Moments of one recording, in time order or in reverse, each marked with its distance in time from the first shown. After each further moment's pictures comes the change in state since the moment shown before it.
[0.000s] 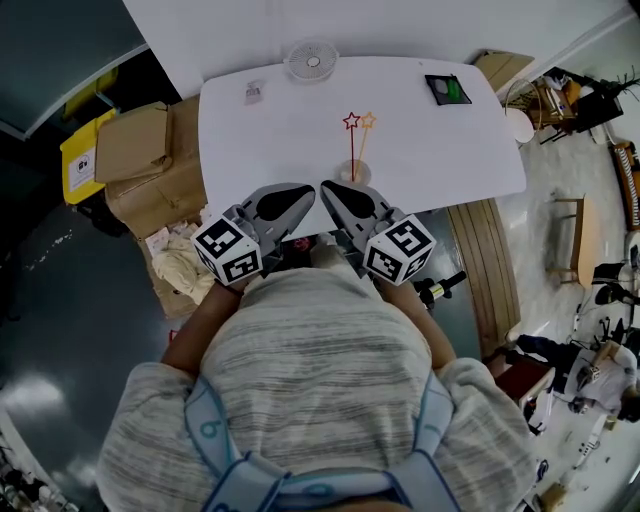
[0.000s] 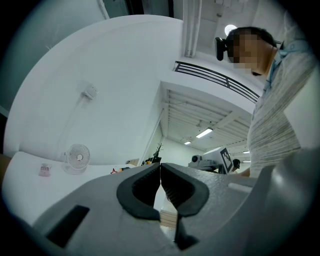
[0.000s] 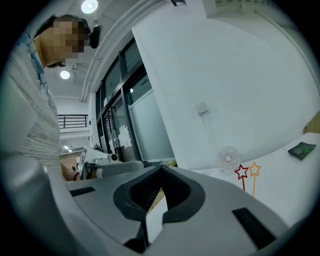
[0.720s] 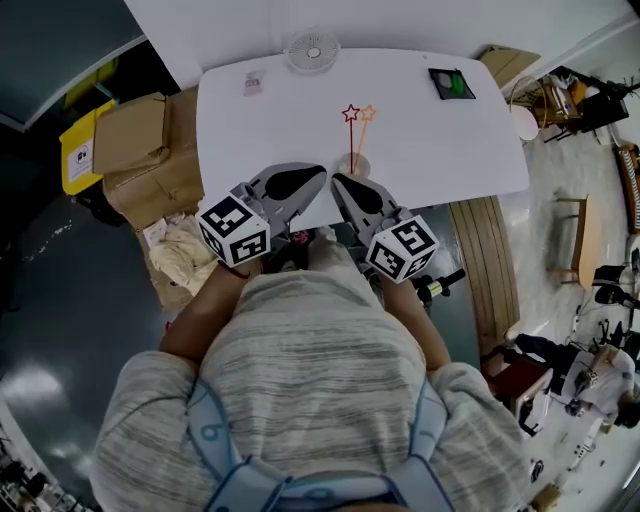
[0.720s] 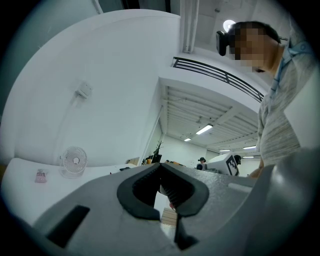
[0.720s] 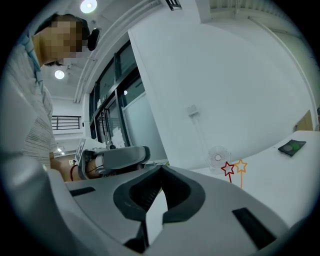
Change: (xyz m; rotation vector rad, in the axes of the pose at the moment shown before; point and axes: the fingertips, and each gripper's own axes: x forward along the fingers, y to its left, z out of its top) left arm 0.033 0.002 0.007 0.028 0.033 -0.005; right arm -0.018 -0.027 -0.009 0.024 -0.031 -0.076
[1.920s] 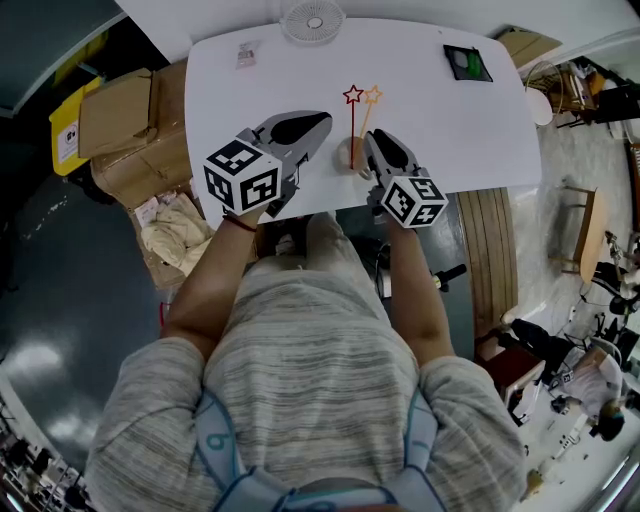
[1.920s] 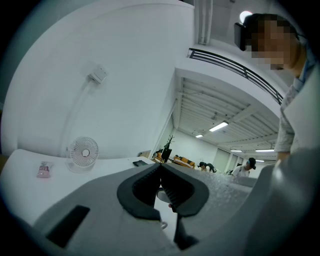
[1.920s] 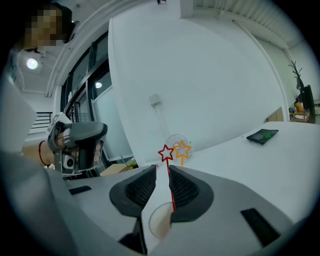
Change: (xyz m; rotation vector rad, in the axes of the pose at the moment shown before) left arm 0.061 0.088 -0.017 -0.091 0.088 0.127; right arm 0.013 -0.174 -0.057 0.077 0.056 -0.273
